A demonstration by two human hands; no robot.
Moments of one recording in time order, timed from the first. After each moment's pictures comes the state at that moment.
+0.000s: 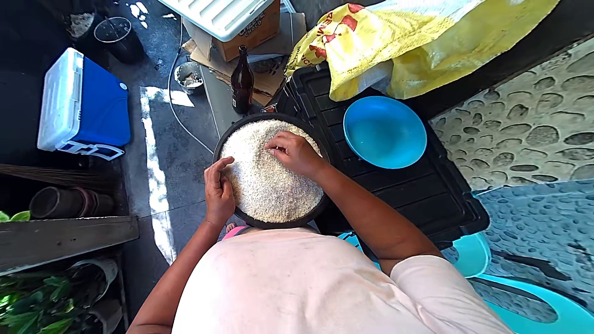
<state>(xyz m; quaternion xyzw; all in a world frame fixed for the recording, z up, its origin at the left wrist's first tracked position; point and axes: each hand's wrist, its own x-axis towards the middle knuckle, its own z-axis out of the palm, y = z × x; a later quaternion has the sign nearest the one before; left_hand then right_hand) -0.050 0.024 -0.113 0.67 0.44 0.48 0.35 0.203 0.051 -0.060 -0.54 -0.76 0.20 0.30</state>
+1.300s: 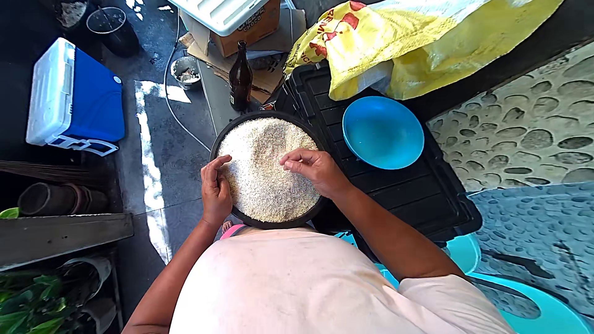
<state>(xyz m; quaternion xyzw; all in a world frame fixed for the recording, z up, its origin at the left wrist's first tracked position) -0.050 0.024 -0.111 0.68 0.43 0.49 0.34 0.215 -0.014 -0.034 -0.53 -0.53 0.49 0.44</state>
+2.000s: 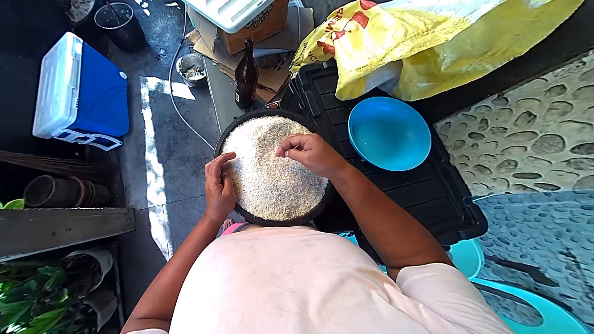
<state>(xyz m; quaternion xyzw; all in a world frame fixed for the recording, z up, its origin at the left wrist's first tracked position) -0.050 0.023 -0.112 0.67 0.44 0.48 0.35 0.217 0.034 -0.026 -0.54 -0.65 0.44 0.32</state>
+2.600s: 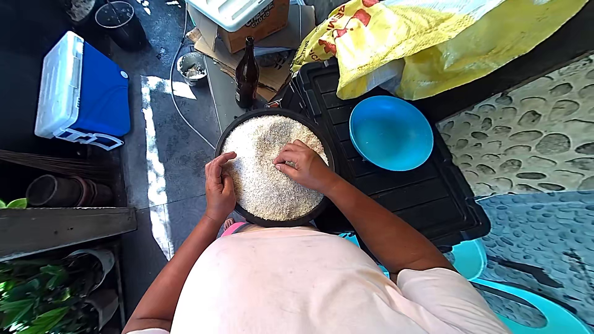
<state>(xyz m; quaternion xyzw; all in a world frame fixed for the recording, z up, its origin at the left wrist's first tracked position) -0.050 0.023 -0.110 0.67 0.44 0.48 0.35 0.206 0.016 -0.061 -0.52 -0.79 0.19 0.27</state>
